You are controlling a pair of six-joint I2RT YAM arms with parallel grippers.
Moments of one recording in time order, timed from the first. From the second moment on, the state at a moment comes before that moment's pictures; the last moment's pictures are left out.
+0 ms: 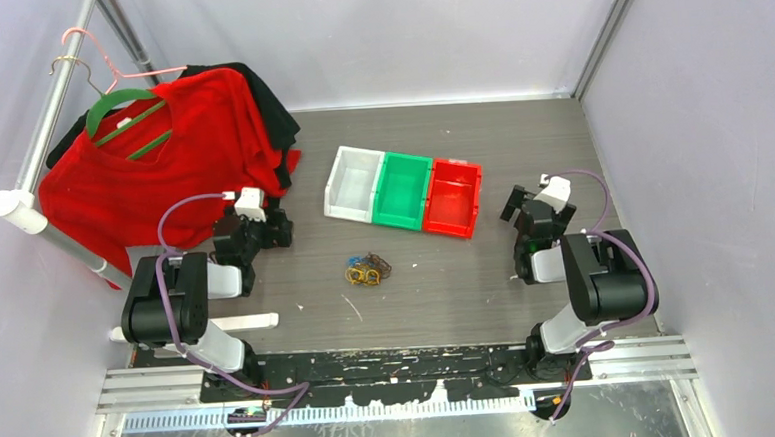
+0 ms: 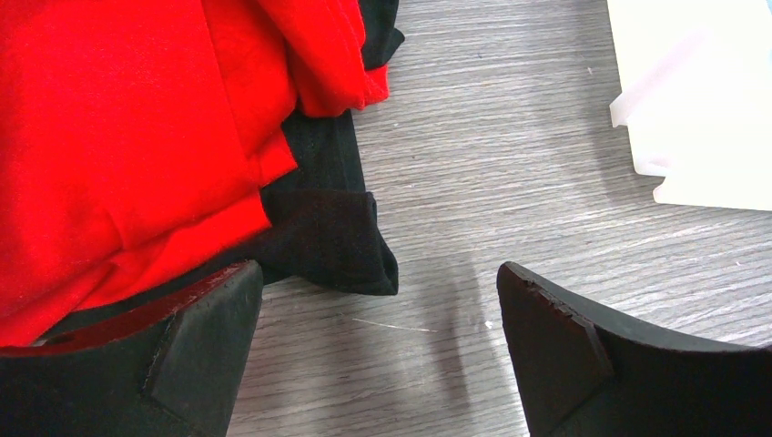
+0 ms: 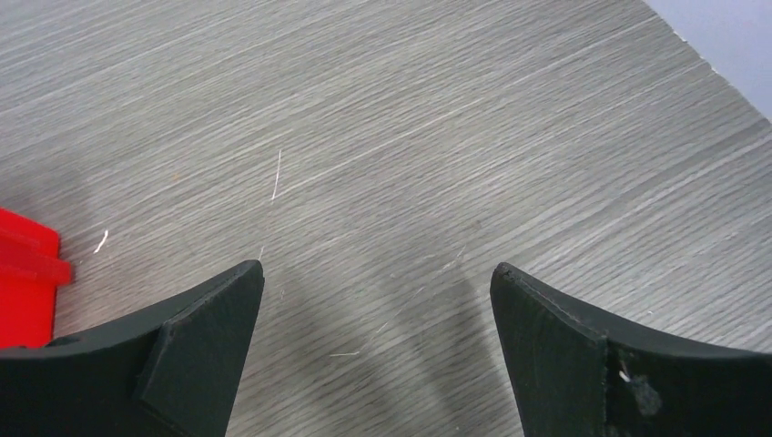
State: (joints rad) left arm 0.03 1.57 0.35 0.88 0.22 0.03; right arm 0.03 1.55 0.32 0.89 0.47 0.22
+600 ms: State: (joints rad) left arm 0.05 1.30 0.74 0.09 0.35 0.11; right arm 0.03 1.35 0.99 -0.09 0.66 0.51
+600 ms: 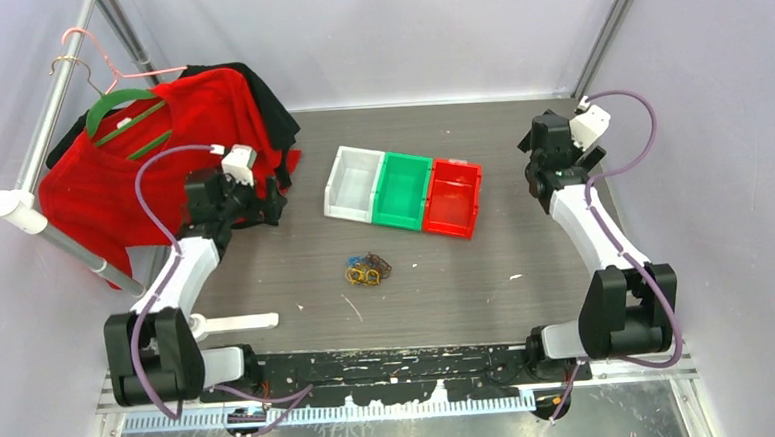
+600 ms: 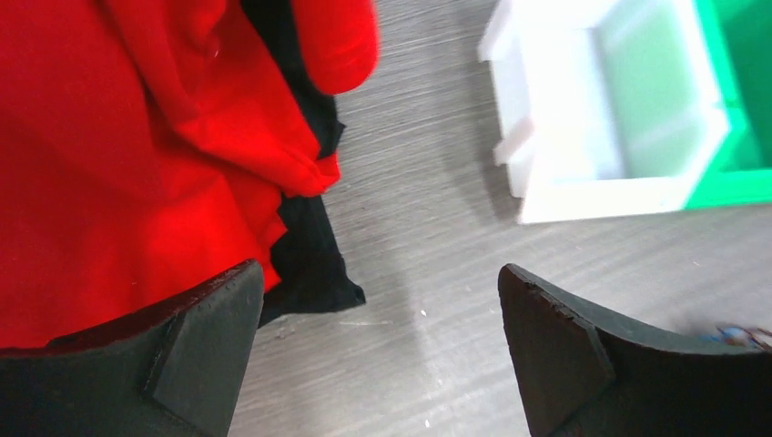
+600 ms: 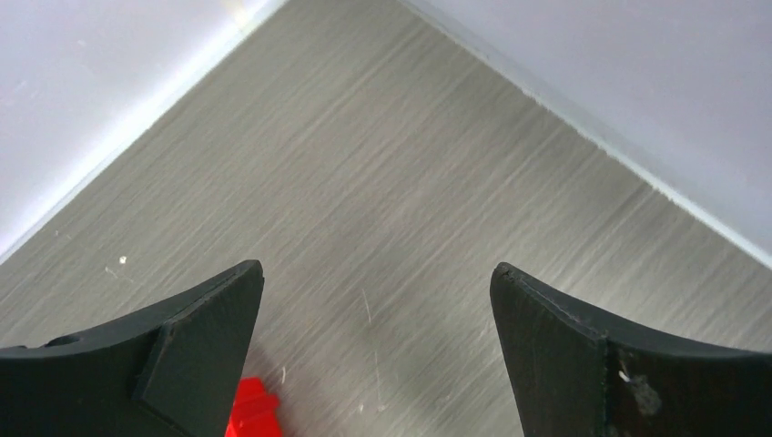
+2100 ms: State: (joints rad) left arm -0.17 1.36 0.98 -0.84 0.77 0.42; right arm 0.79 1.68 1.03 -0.20 -0.17 0.45
